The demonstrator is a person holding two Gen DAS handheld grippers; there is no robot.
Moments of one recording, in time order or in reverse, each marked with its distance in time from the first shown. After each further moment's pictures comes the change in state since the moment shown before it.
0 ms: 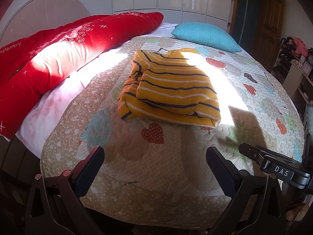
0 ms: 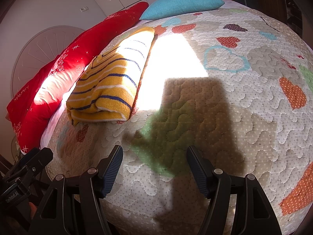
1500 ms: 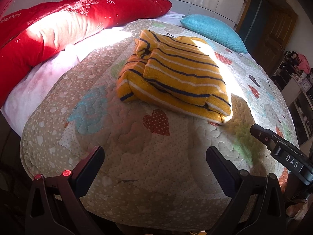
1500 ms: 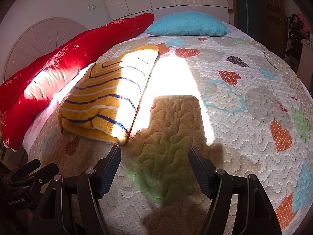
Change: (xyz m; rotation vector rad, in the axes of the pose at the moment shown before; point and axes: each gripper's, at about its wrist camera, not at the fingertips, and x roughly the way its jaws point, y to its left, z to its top) left arm 0.038 0.024 -0.009 -0.135 0.103 -0.091; right arm -0.002 0.024 0.027 -0.164 -0.093 -0.137
